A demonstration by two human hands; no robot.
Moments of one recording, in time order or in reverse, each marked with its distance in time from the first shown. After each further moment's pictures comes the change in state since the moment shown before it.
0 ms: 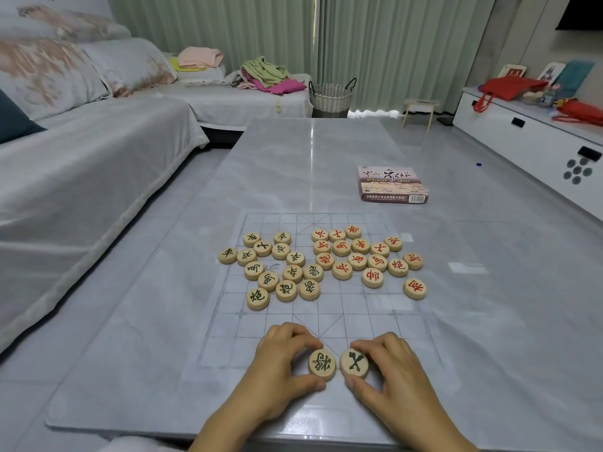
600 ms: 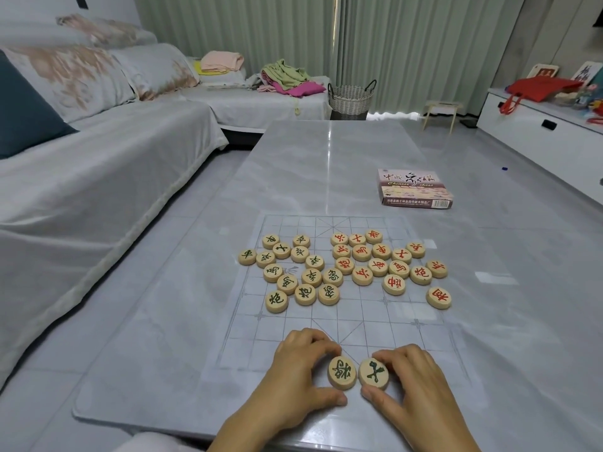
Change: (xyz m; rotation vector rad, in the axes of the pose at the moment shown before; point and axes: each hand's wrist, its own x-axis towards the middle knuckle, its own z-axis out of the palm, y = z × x) left_hand -0.004 0.004 -0.004 0.024 -0.048 -0.016; right_hand 0.000 0.001 0.005 -0.104 0.024 0.019
